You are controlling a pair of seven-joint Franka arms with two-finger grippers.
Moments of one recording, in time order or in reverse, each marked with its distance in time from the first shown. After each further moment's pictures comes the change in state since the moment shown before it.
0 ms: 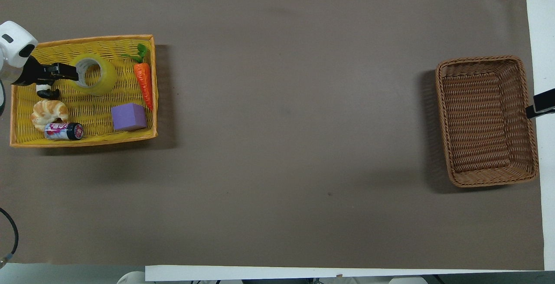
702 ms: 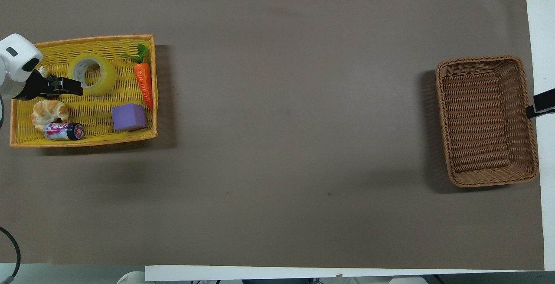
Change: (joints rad) left arm -0.011 -0.119 0.003 -0.109 0.000 -0.033 0.001; right arm 0.000 0.000 0.000 0.000 0.000 0.000 0.000
